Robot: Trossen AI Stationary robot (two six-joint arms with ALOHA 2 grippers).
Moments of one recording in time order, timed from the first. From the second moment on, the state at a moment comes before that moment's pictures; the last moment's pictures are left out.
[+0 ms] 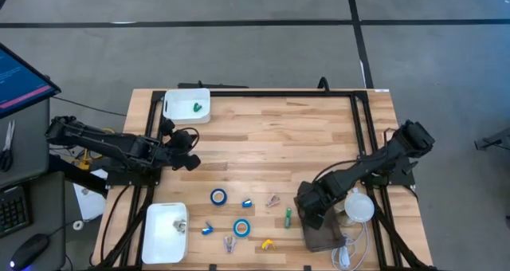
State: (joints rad) left arm -0.22 0.82 0.54 -0.66 -0.89 -0.42; right arm 0.50 1.64 1.07 -0.92 -0.11 1.02
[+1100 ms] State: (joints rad) left arm -0.22 0.82 0.54 -0.65 -0.89 -0.42; right arm 0.39 1.64 1.06 -0.80 -0.37 0.88
